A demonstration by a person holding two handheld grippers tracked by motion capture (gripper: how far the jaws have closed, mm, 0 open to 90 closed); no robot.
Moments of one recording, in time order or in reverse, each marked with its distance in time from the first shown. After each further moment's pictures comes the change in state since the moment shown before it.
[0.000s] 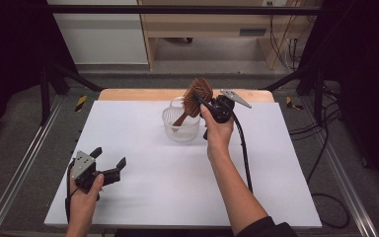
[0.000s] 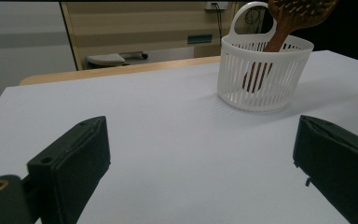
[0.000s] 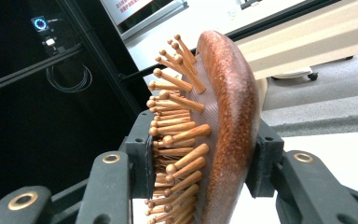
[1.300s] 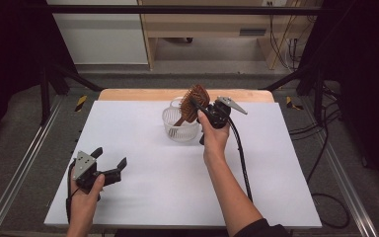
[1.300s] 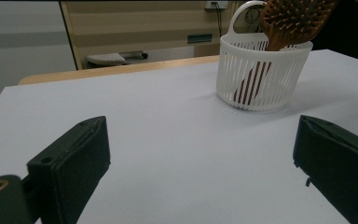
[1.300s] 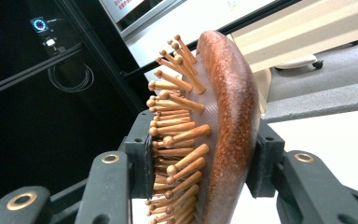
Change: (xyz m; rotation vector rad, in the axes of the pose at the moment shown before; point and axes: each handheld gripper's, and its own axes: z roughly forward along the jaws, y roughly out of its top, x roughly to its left) left arm -0.002 0.000 0.001 0.000 0.002 -0.003; right arm -0.004 -0.023 0.004 0.010 0.005 0.051
